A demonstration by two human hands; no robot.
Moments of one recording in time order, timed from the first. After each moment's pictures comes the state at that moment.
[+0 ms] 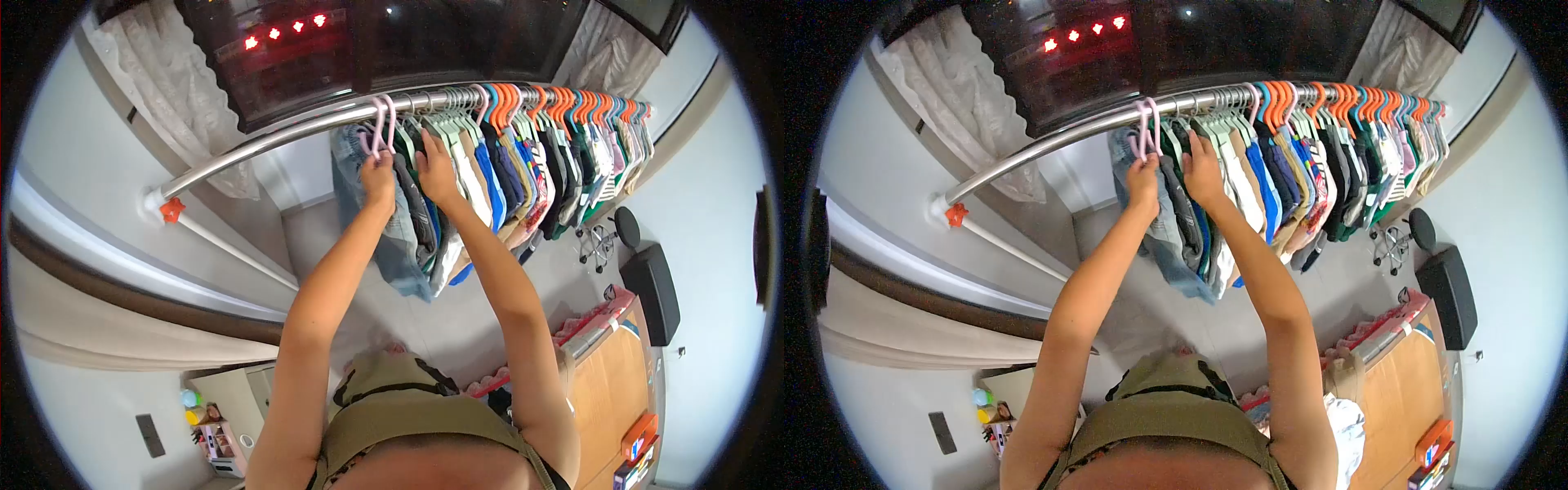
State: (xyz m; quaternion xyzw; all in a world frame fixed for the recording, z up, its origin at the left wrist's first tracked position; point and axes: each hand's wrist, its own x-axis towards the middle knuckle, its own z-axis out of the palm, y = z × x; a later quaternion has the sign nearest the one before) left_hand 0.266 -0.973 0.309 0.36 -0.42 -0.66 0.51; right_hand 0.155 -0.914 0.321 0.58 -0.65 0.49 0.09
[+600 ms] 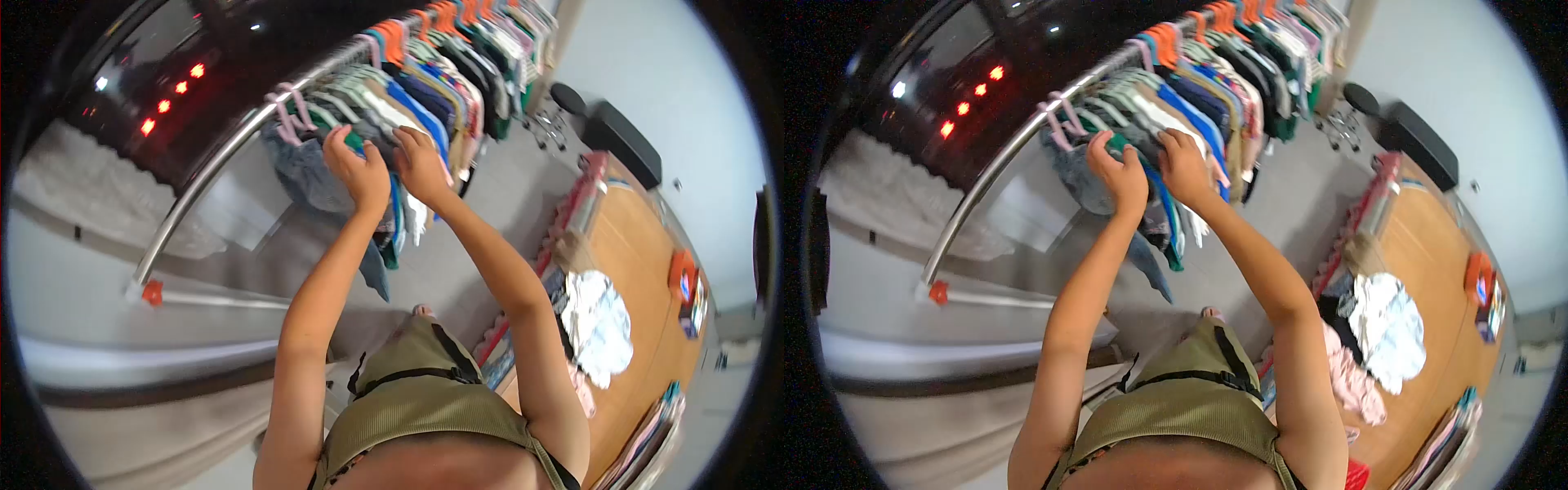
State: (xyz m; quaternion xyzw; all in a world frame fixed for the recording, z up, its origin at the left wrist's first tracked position) left_hand 0.286 -0.875 0.337 0.19 -0.74 -0.29 0.57; right_hand 0.210 -0.783 0.310 0.44 -0.75 0.45 0.22
